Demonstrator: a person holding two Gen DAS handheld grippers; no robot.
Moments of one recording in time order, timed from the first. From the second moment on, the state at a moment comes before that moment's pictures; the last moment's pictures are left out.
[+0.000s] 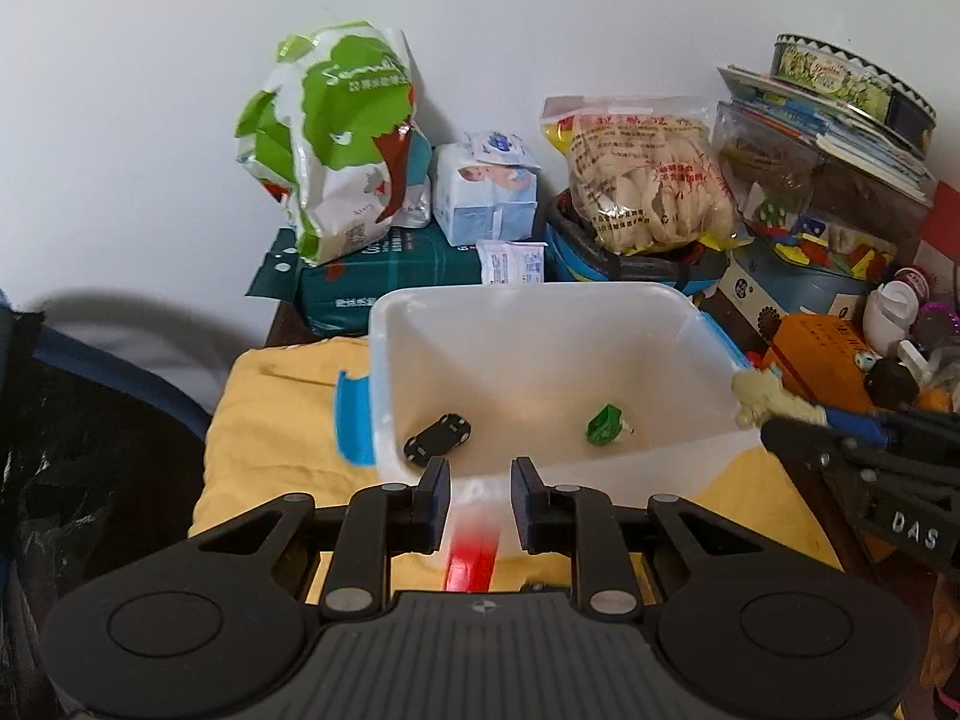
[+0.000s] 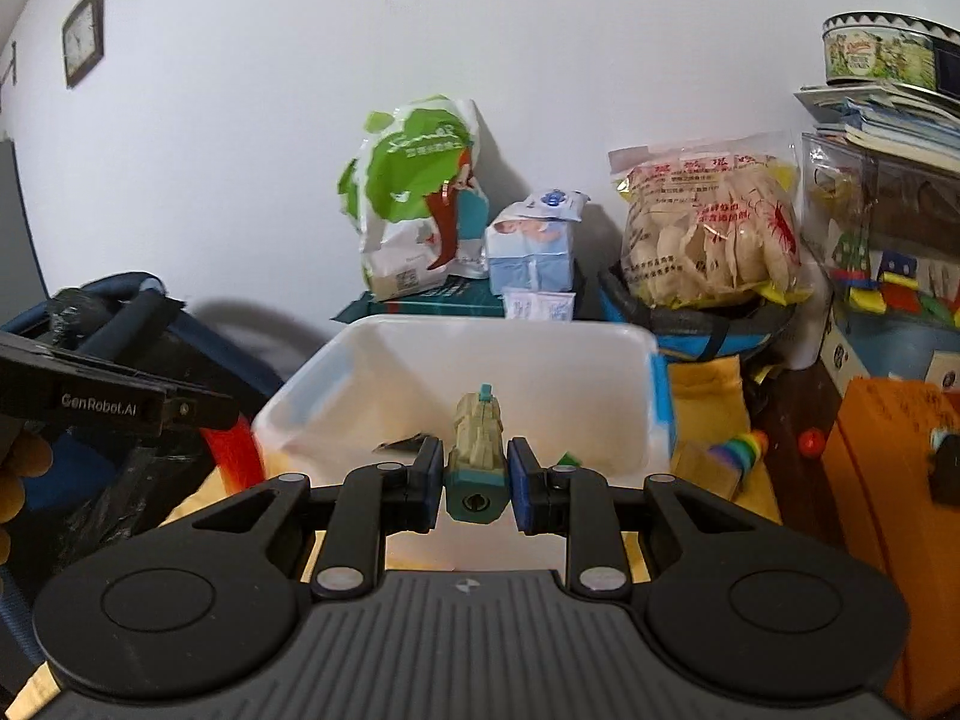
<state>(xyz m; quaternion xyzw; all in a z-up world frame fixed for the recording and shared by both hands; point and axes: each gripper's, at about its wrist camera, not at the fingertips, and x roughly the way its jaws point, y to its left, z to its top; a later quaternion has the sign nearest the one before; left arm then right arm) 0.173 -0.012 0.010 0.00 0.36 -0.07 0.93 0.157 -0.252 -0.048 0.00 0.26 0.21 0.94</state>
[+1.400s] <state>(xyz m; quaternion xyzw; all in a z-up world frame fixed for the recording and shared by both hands) 0.116 -0.044 -0.155 0.00 0.45 0.00 0.89 0.080 -0.279 -0.069 0.00 0.26 0.23 0.94</state>
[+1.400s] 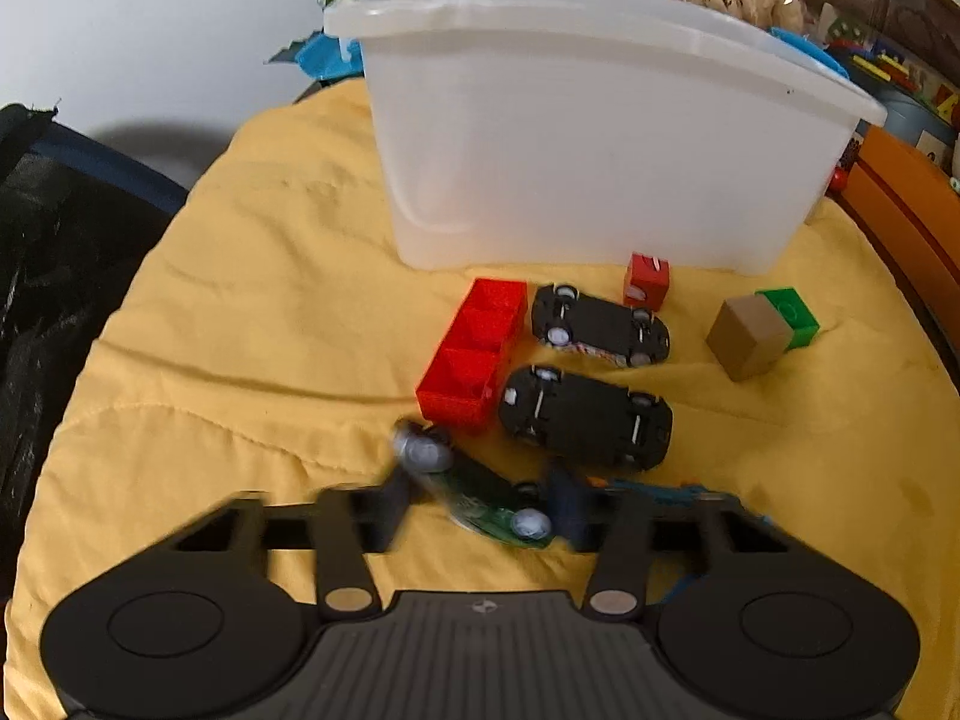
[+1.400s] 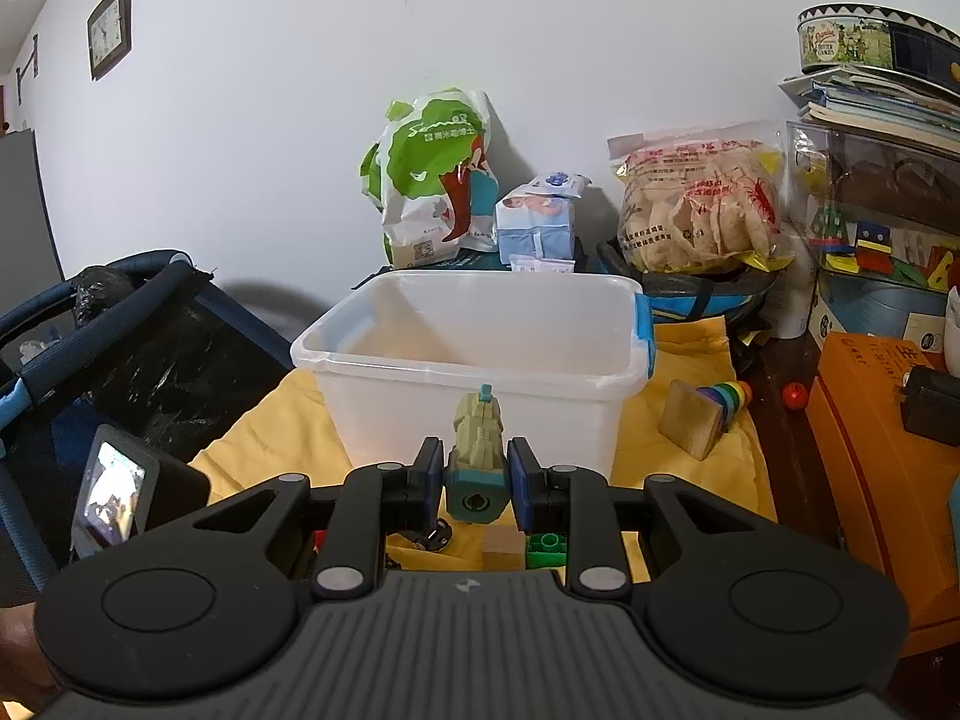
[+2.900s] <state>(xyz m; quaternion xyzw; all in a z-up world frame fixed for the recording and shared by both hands) 0.113 -0.024 -0.110 0.05 0.40 0.03 0.91 0.101 -0.267 -0.055 0.00 0.23 0.25 0.94</state>
